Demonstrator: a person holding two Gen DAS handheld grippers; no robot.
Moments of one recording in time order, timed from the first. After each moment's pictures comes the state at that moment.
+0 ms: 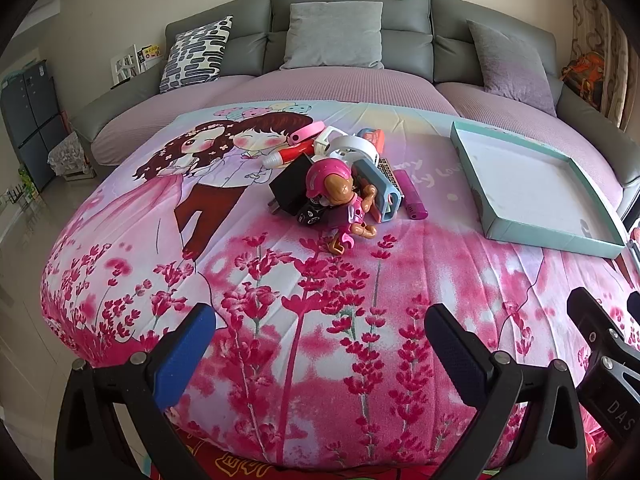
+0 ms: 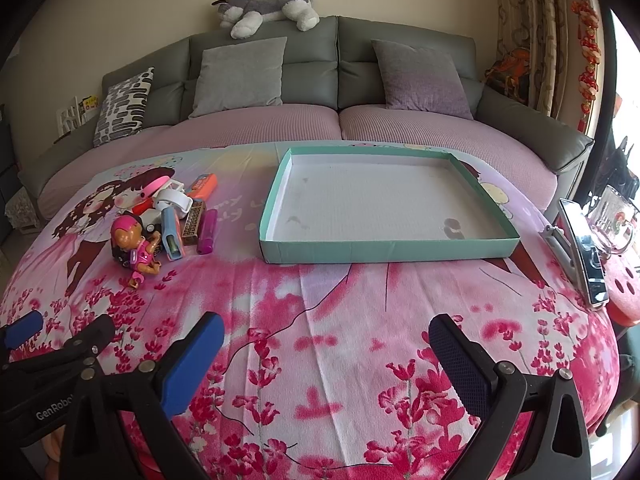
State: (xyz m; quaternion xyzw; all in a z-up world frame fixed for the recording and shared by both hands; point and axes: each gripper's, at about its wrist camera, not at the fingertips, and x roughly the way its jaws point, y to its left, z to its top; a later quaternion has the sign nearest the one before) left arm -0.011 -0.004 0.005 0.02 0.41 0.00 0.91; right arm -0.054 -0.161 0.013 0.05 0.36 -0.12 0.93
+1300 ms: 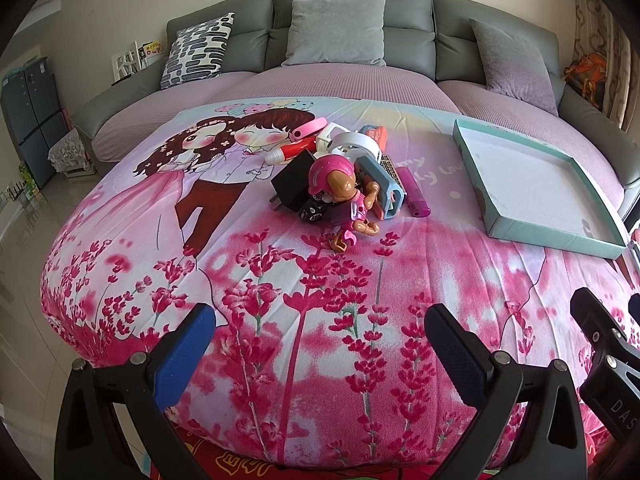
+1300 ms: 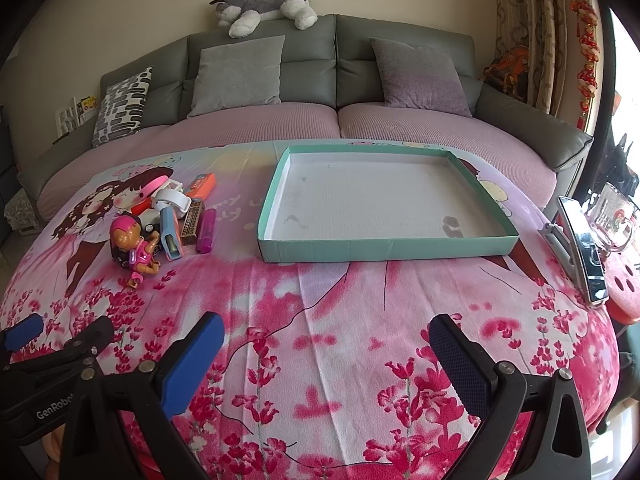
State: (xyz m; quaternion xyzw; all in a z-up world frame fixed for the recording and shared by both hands) left arm -0.012 0.000 0.005 0.02 0.41 0.00 0.91; right arm -0.053 -0.162 0.013 0.06 0.36 -0.12 0.92
